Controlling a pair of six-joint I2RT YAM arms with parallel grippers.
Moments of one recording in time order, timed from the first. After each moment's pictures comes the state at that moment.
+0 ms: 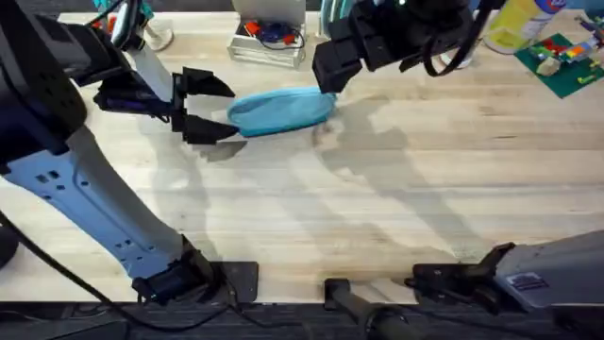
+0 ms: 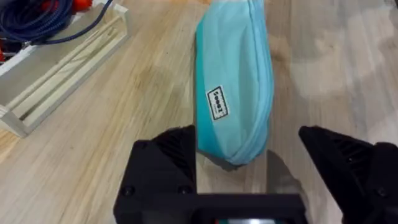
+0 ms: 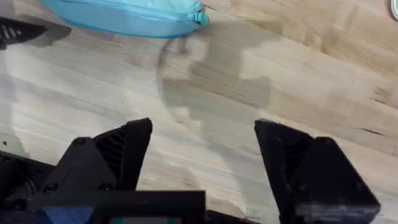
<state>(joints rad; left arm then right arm) 0.44 2.14 1.37 -1.34 1.11 1.98 0.70 1.68 1.89 -1.47 0.19 0.36</state>
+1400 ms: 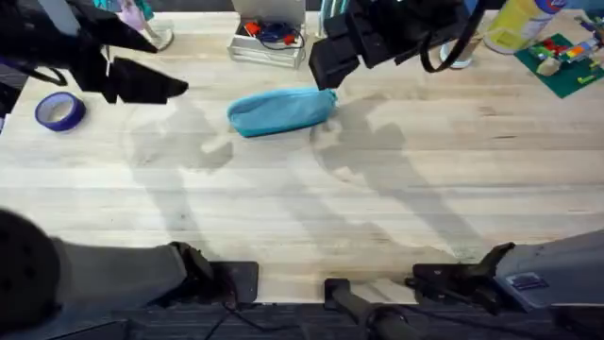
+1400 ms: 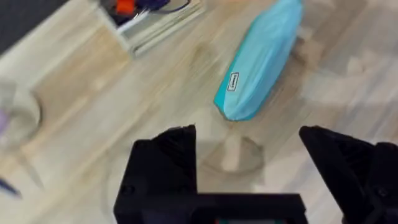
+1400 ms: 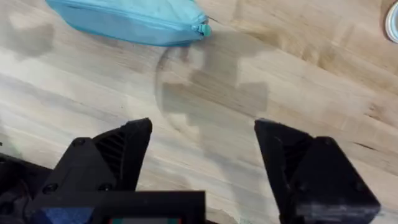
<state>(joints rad) 0.54 1.52 1.47 -1.34 0.80 1.25 0.70 1.68 1.89 -1.43 0.19 0.31</state>
